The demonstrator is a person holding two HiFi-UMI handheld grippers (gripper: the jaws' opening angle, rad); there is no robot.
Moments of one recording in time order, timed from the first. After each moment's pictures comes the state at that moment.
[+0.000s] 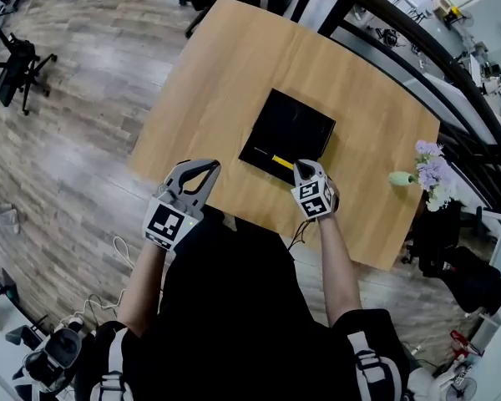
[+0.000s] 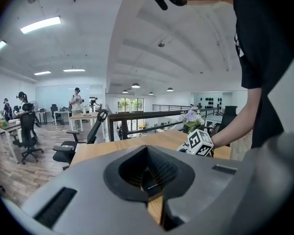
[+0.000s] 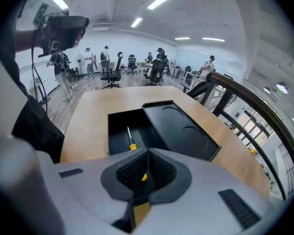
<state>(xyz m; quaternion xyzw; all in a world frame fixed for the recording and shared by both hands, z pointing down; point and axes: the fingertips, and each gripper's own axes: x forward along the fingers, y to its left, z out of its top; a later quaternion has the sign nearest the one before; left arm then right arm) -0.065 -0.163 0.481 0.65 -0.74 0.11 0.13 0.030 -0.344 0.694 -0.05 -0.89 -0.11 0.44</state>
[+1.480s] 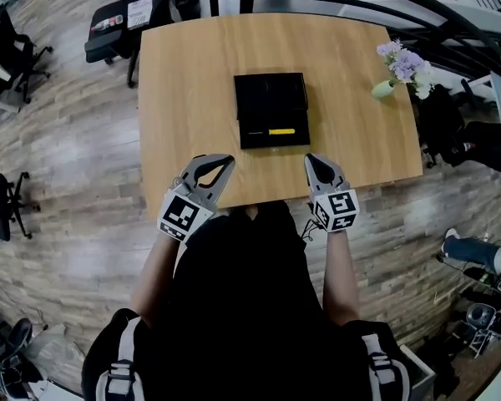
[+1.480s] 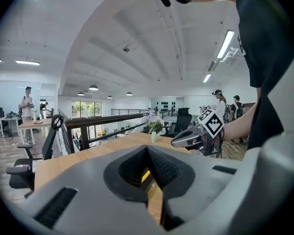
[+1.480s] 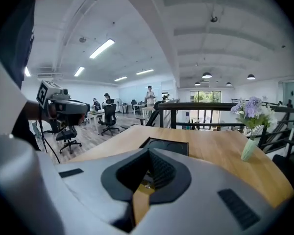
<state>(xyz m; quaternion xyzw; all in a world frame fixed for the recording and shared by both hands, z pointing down) -0.051 -0.148 0.478 0.83 -0.54 0.11 0.07 0.098 -0.249 0.554 0.25 -0.94 0.08 0.21</state>
